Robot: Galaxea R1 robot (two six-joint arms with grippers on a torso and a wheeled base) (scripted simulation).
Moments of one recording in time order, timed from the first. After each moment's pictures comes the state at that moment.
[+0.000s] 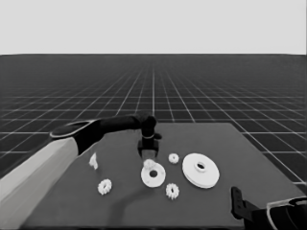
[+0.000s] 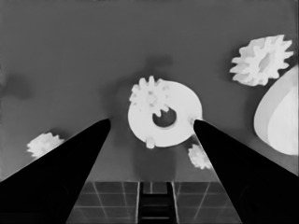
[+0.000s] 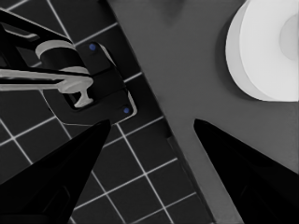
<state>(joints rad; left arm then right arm) -0.02 3.06 -1.86 0.15 1.51 -1.20 -0.35 1.76 -0.39 -0.70 -1.18 0.32</state>
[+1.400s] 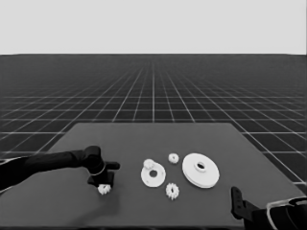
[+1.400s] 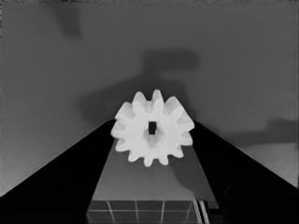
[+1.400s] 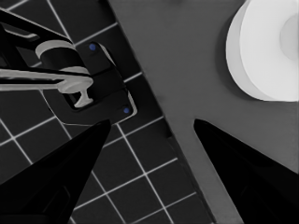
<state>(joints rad) 0.25 2.37 -1.18 0.40 1.41 -1.22 -0.35 1.76 -0.39 -0.70 -1.18 0.32</state>
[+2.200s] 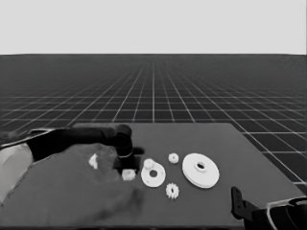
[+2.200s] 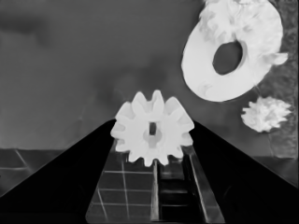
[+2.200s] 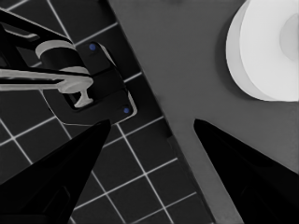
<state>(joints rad) 0.01 2.68 -1.17 0.20 1.57 -1.54 -0.35 1.76 -0.39 -0.70 -1.18 0.32</state>
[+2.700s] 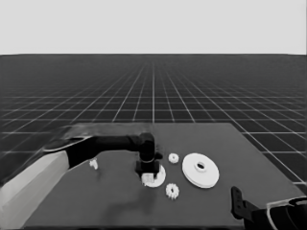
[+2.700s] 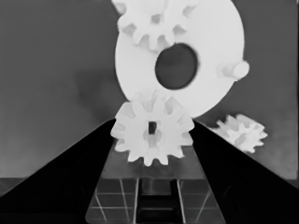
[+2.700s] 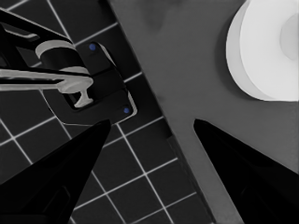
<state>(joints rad) 0.12 2.95 -1.45 0.30 1.55 -1.49 -0.35 1.76 -0.39 -0.70 -1.18 0.32</state>
